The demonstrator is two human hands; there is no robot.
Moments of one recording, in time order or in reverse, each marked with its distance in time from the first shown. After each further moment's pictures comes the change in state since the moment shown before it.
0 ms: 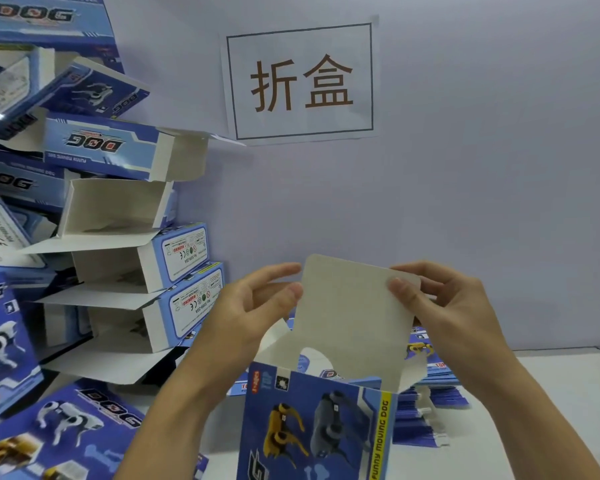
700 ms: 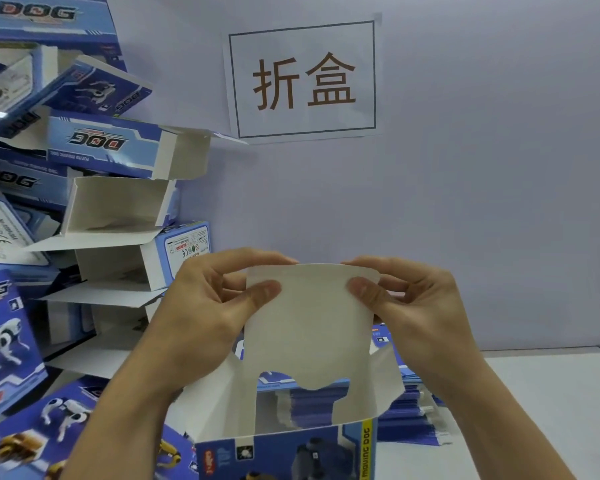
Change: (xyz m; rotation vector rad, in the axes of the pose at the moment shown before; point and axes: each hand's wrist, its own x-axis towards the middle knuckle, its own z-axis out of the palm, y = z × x) left_hand -0.013 0.032 -0.022 0.076 0.026 0.211; right_hand -0.007 -0.019 0.039 0.126 -0.059 -0.113
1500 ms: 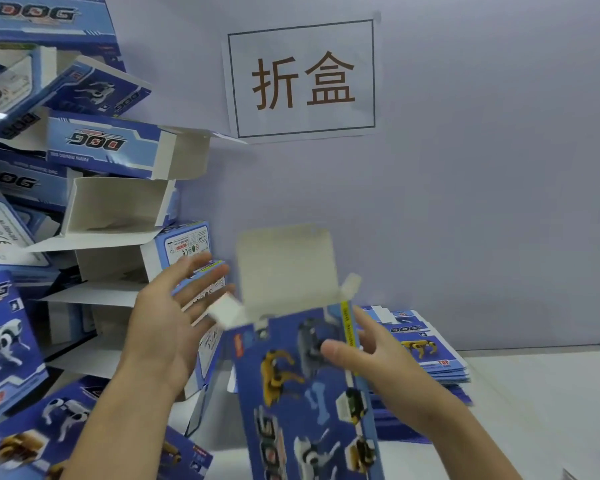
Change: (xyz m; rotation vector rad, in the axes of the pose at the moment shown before) left_hand 0.006 -0.040 -0.020 -0.497 0.516 -0.428; right_hand -0.023 0.065 -0.005 -0.063 -0.343 0.515
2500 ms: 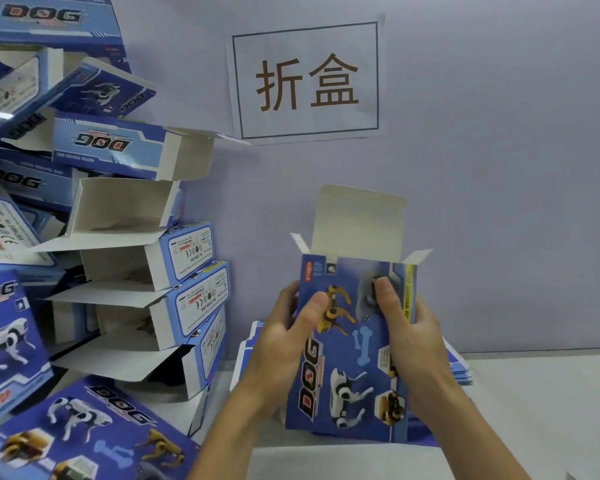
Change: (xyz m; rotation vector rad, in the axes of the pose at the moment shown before) left_hand -0.025 -0.068 0.055 0.244 -0.492 0.060; right_hand 0.011 -0.009 -0.002 0.203 0.555 -0.208
